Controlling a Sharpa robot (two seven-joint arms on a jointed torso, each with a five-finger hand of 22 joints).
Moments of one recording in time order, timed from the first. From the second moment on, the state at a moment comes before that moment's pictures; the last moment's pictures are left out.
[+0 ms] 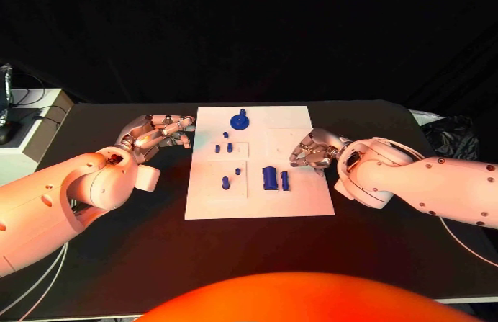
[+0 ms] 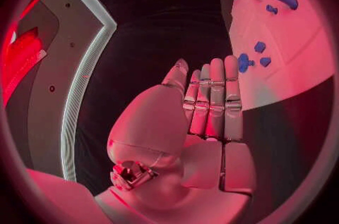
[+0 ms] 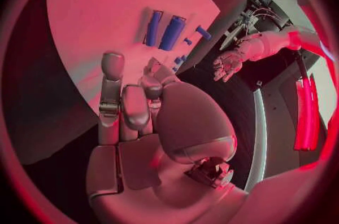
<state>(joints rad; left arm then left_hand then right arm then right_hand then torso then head) 0.90 -0.89 0.22 1.47 -0.26 -0.16 0.24 1.44 0.08 -0.10 0.05 0.22 1.03 0.15 0.07 0.06 1.10 0.11 0.23 0.07 0.98 0.05 0.85 0.41 0.12 1.08 0.06 0.28 1.16 1.12 -0.96 -0.14 1.69 -1.19 -0.45 -0.37 1.34 0.05 0.10 -0.14 0.28 1.13 0.09 0.07 0.29 1.32 -0.01 0.94 1.25 1.44 -0.08 1.23 1.02 0.08 1.47 -0.10 0.33 1.31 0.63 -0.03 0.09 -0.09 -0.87</state>
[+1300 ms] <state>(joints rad) 0.90 -0.89 0.22 1.46 -0.26 -0.16 0.24 1.44 0.08 -0.10 0.05 0.22 1.03 0.15 0.07 0.06 1.10 0.11 0.23 0.07 0.98 0.05 0.85 0.41 0.12 1.08 0.06 0.28 1.16 1.06 -0.92 -0.14 1.64 -1.34 -0.49 -0.25 1.33 0.04 0.28 -0.24 0.27 1.19 0.10 0.07 0.07 1.33 0.00 0.95 1.25 1.45 -0.08 1.23 1.03 0.08 1.46 -0.09 0.38 1.31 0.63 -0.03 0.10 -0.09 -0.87</state>
